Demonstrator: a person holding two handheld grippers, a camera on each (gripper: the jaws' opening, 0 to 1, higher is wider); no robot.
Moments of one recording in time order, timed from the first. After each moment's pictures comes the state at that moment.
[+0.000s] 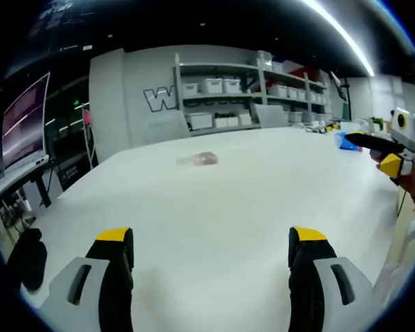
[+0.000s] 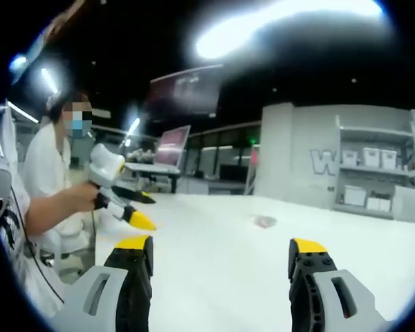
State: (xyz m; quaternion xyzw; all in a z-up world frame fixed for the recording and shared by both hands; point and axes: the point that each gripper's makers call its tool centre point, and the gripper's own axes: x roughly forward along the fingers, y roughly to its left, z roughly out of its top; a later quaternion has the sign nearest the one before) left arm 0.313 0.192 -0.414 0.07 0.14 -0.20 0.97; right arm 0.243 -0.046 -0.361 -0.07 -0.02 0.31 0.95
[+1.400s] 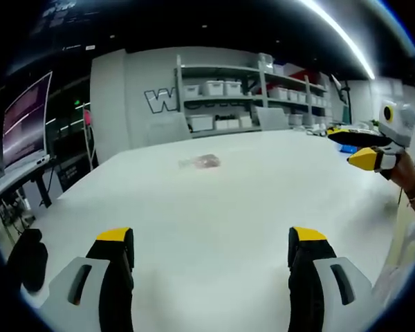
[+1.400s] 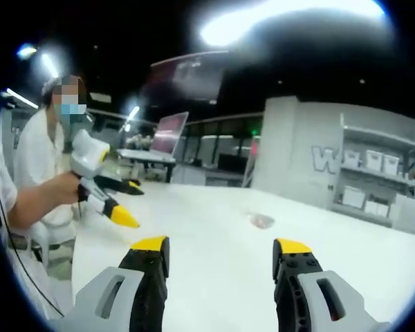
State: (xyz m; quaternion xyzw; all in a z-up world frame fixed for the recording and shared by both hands) left arm 0.315 0.195 -0.410 0.07 0.13 -0.20 0.97; right arm 0.281 -0.029 -0.358 -0.10 0.00 0.31 0.95
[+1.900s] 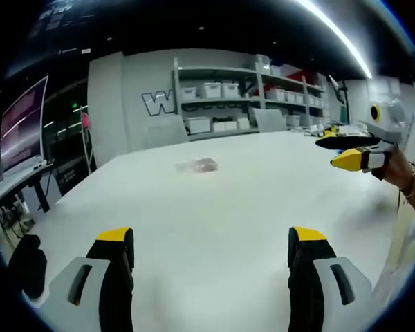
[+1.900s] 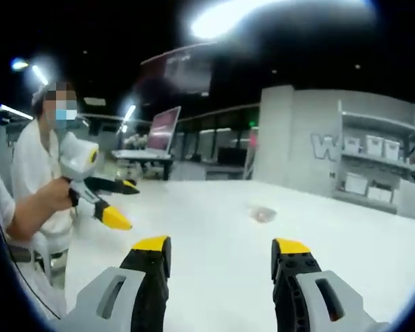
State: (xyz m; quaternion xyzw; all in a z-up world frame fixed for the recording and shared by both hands) left arm 0.318 0.188 -0.403 0.07 0.13 -0.21 0.97; right arm 0.304 -0.029 -0.361 -0.08 0.03 0.30 0.95
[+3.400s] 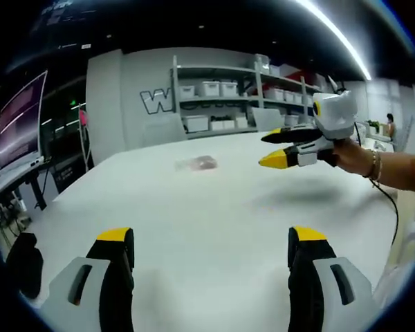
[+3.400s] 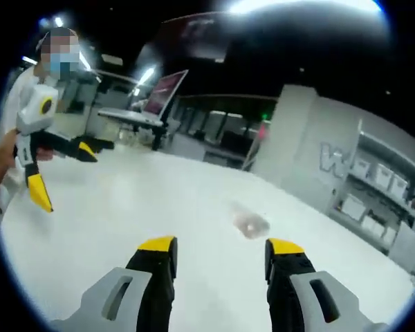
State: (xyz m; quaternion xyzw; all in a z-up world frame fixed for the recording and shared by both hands) left arm 0.327 0.189 -0.409 0.07 0.13 -0.21 0.97; right arm 0.427 0.006 -0.379 -0.21 0.05 0.30 0.93
